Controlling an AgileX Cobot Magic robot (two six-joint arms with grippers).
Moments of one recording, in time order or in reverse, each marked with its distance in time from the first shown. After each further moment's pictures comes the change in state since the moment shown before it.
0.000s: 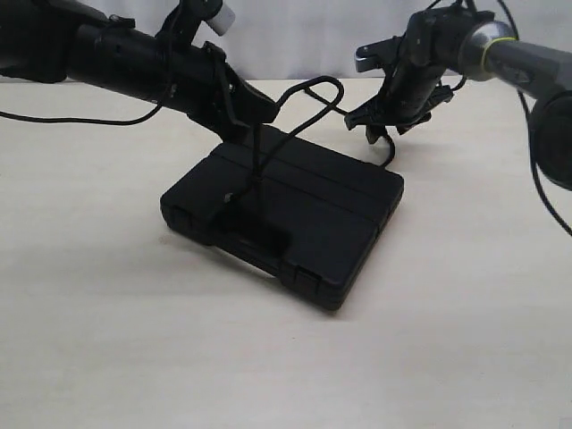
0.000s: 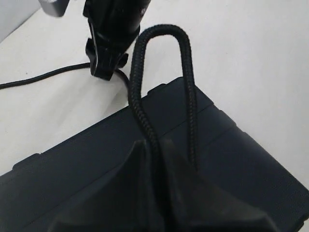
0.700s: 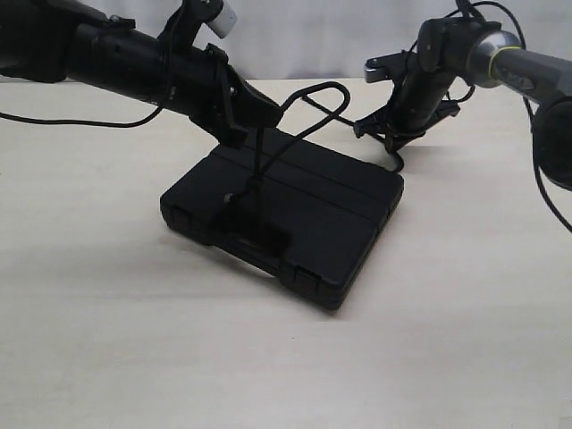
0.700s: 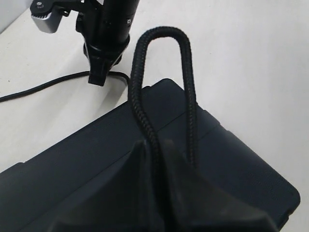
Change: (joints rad) left arm 0.000 0.000 0.000 0.000 0.046 0.021; right arm -0.047 0.041 -0.023 0.077 0.084 -0.055
